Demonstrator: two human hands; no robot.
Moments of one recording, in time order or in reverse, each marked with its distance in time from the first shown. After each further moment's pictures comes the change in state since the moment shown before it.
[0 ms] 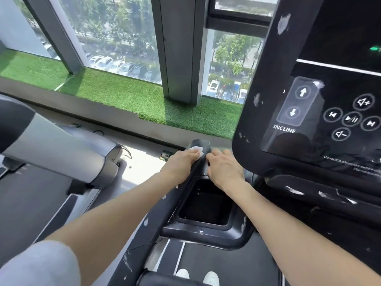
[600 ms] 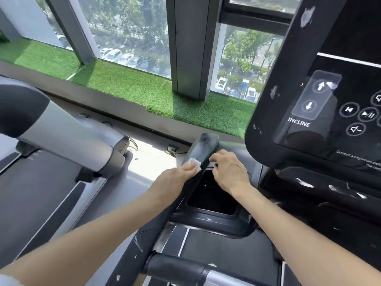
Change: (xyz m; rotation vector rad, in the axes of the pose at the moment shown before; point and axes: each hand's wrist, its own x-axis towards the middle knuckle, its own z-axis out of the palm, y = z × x) left_hand -0.083 -0.007 0.002 0.023 0.043 0.097; right_hand -0.022 -0.009 0.016 0.074 0.150 -0.023
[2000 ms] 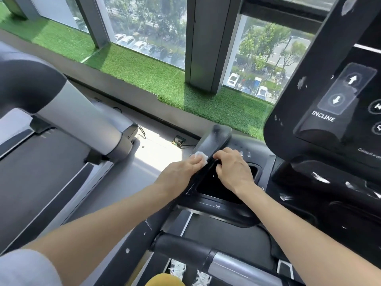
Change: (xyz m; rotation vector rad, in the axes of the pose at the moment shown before) left_hand -0.021 0.009 -0.005 -0.007 0.015 -0.062; right_hand -0.018 -0.018 0.007 -0.038 -0.060 -0.054
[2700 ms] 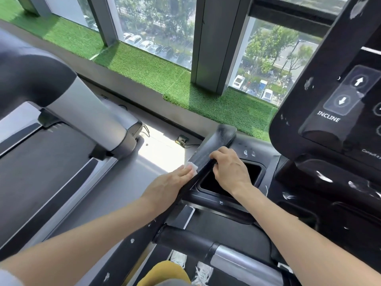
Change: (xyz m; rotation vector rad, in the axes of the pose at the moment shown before) left_hand -0.057 -0.003 -0.001 0.078 0.151 0.074; right_hand -0.010 -0.017 0.003 -0.025 0.031 -0.118
